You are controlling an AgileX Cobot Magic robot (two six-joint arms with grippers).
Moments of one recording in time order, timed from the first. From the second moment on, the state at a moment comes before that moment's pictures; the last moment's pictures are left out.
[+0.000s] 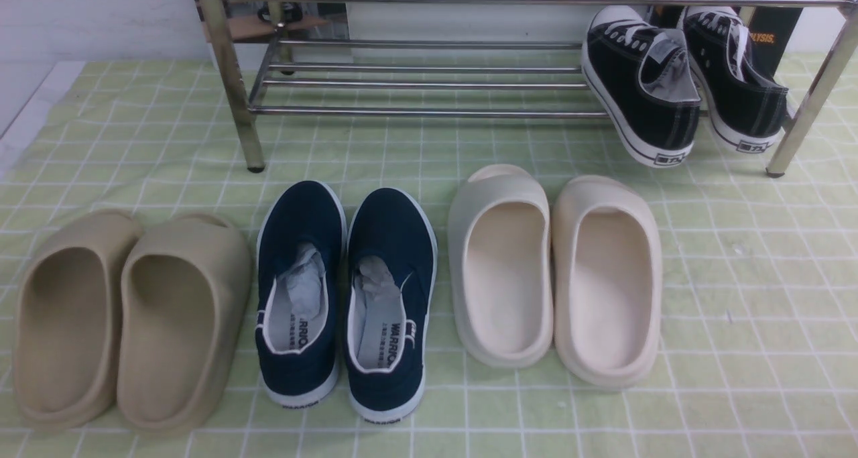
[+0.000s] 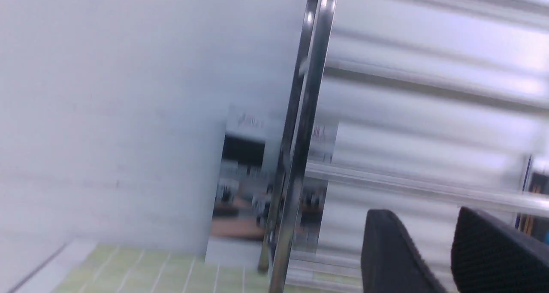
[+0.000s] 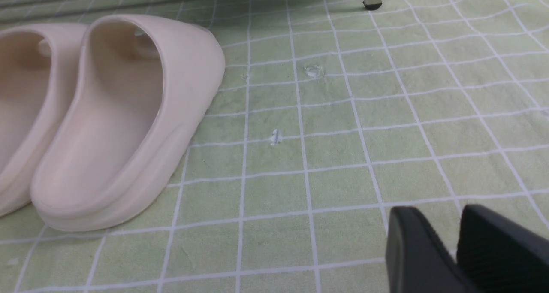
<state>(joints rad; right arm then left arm) -0.05 -0.01 0.02 0.09 0.39 0.07 -0.07 -0.01 0.03 -0.08 -0.42 -0.15</state>
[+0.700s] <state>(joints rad) -0.05 -0.01 0.02 0.09 0.39 0.07 -0.07 0.15 -0.36 -0.02 0.28 -0.45</state>
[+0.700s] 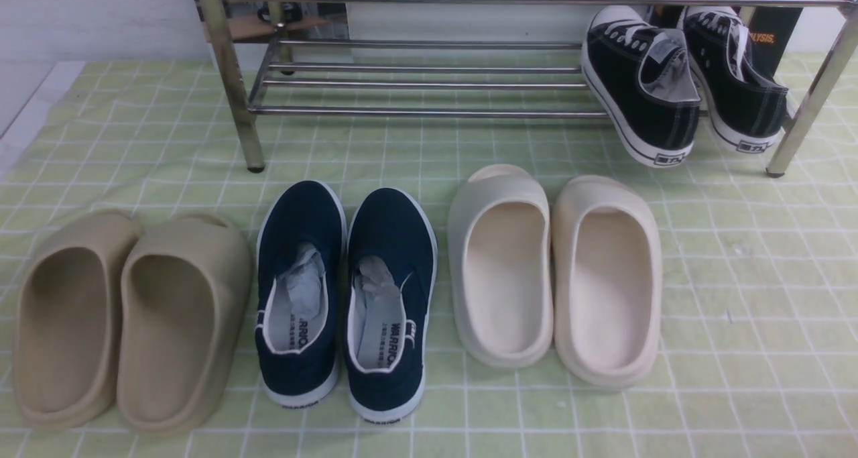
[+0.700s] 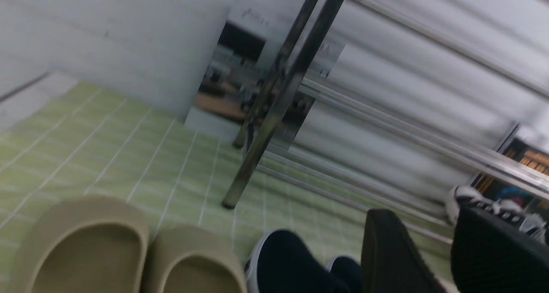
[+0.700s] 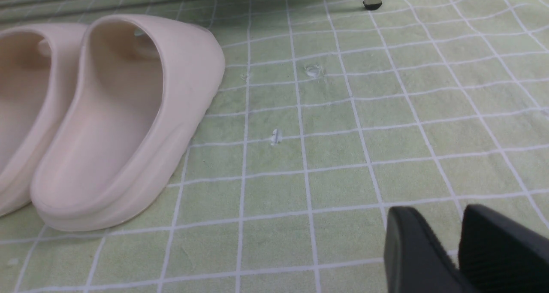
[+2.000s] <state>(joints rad) -0.05 -0.01 0.02 0.09 0.39 0.07 -0.35 1.50 -0.95 -0.11 0.76 -0.34</state>
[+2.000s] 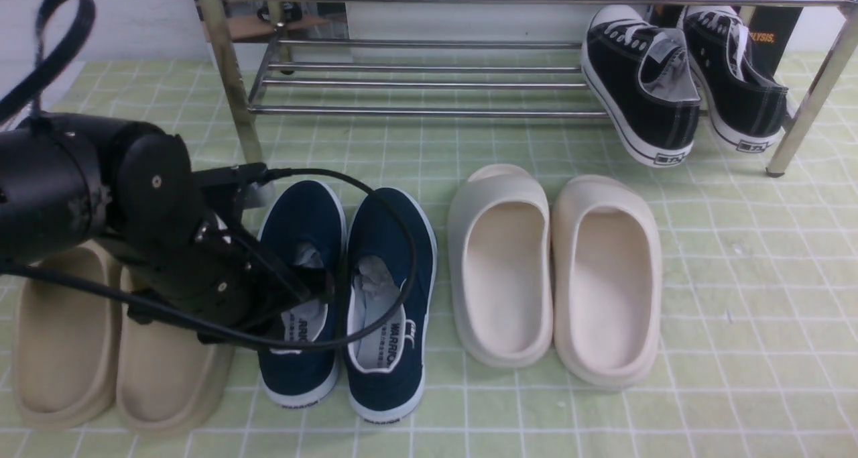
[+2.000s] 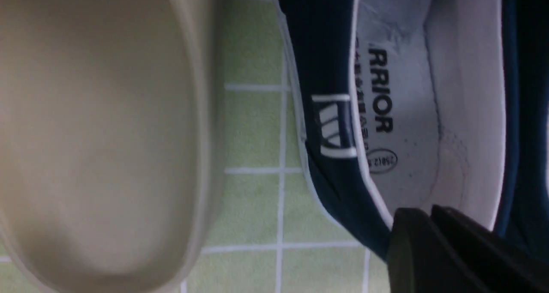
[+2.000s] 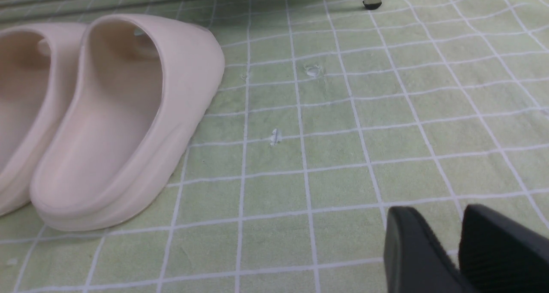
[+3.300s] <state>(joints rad) -0.05 -0.01 0.02 0.09 0.39 0.07 -0.36 1.66 -1.13 0.15 0.82 -0.56</state>
